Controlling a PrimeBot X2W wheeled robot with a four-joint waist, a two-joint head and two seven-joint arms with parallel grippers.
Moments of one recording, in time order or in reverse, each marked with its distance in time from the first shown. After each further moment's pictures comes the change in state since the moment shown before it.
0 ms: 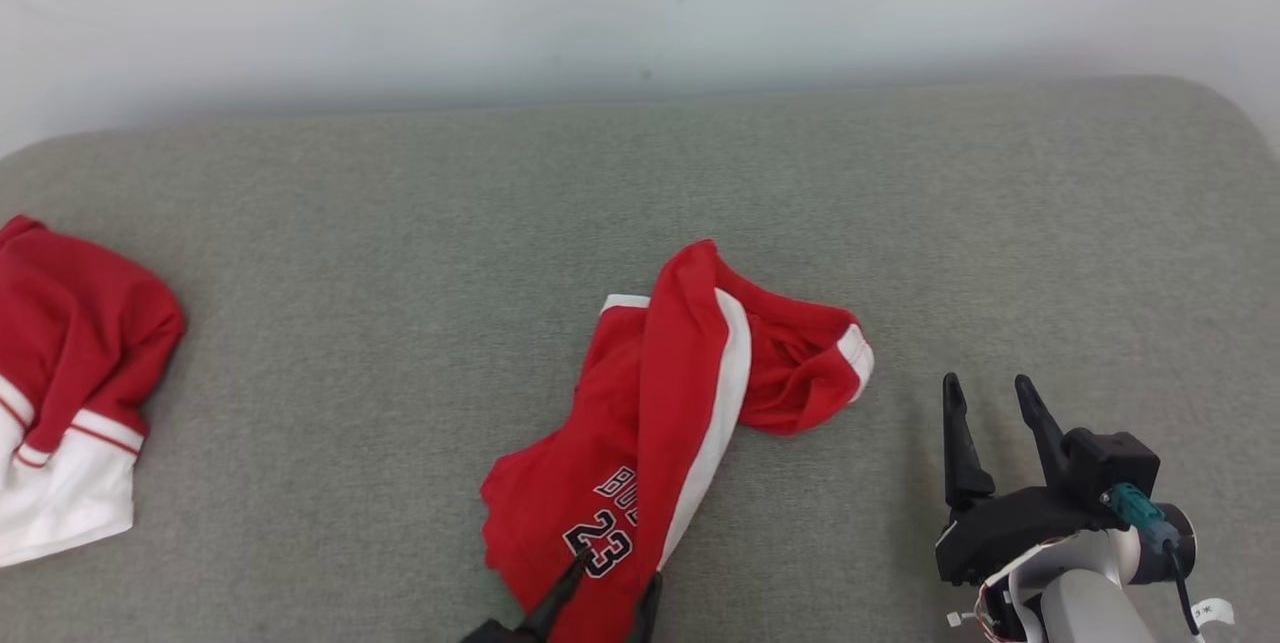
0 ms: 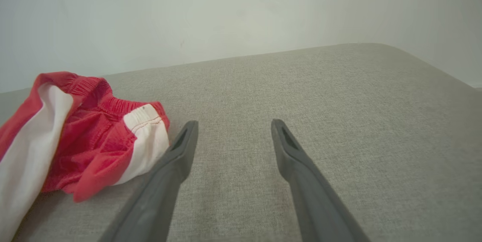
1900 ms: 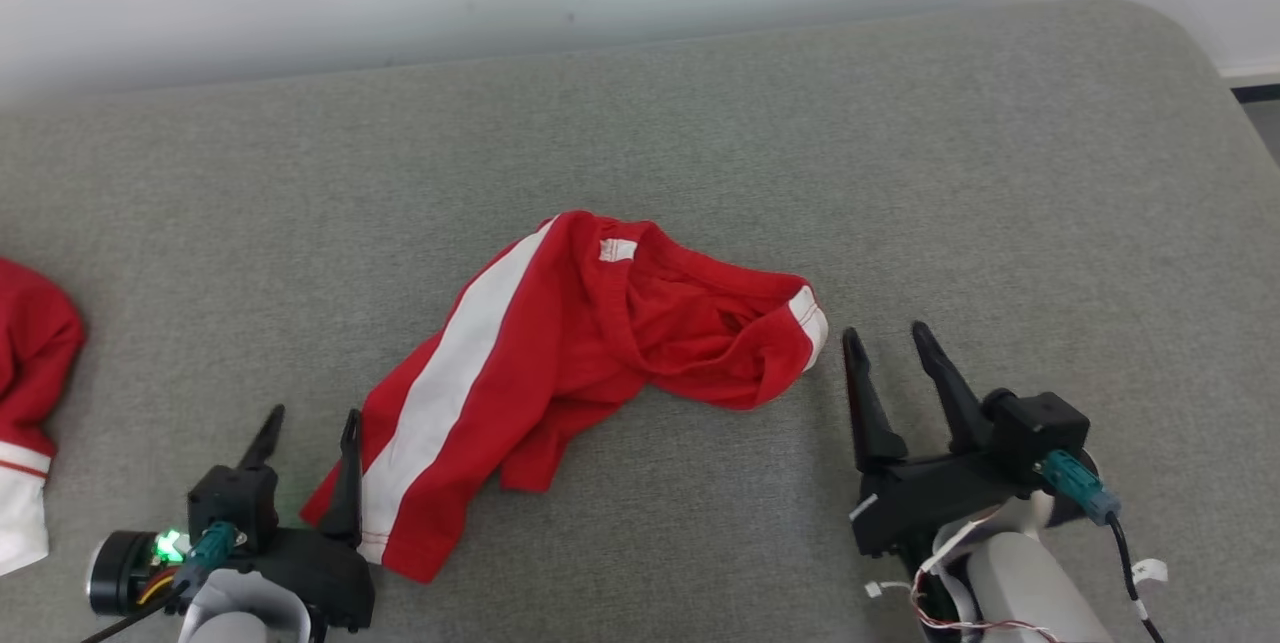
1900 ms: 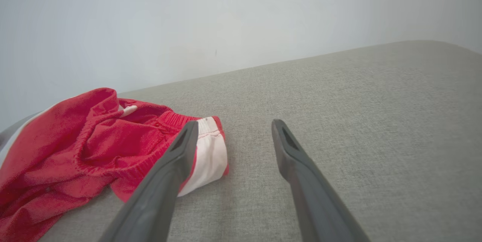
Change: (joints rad) left arm -0.260 0.161 0.350 0.256 0.125 0.040 0.000; right arm -0.027 0.004 0.213 -0.085 0.152 0.000 0.000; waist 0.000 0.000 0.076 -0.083
